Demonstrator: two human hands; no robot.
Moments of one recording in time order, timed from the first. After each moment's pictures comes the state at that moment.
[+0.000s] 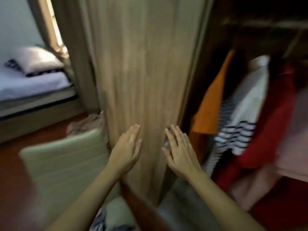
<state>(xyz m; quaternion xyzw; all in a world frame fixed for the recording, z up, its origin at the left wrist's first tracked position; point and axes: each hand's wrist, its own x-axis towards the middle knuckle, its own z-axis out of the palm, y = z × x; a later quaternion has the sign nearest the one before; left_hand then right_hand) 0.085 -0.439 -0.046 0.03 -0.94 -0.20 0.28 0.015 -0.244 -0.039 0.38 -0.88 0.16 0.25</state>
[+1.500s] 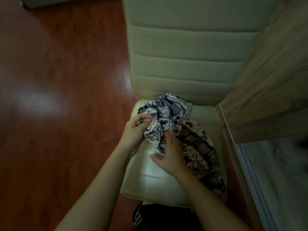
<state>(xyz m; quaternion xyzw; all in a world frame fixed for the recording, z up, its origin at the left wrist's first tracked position) 0.297 -0.569 -0.472 0.54 -0.42 -0.70 0.22 0.210 -0.447 -0.537 0.49 -0.76 0.29 -0.33</state>
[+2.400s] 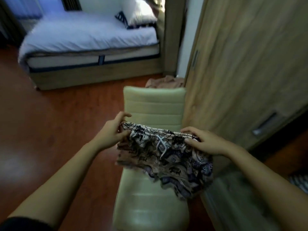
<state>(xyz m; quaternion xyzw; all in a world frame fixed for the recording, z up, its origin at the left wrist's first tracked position) 0.319 -0.604 -0.110 0.30 -0.88 -0.32 0.15 0.053 -0.392 -0.090 0.59 -0.74 0.16 -0.28</state>
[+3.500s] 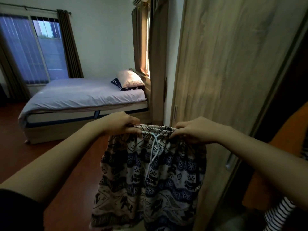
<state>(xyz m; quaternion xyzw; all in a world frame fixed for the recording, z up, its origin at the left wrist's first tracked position) 0.298 -0.585 0.115 0.05 -0.99 0.01 0.10 0.084 -0.368 0.123 0.76 -0.62 -0.12 0.13</state>
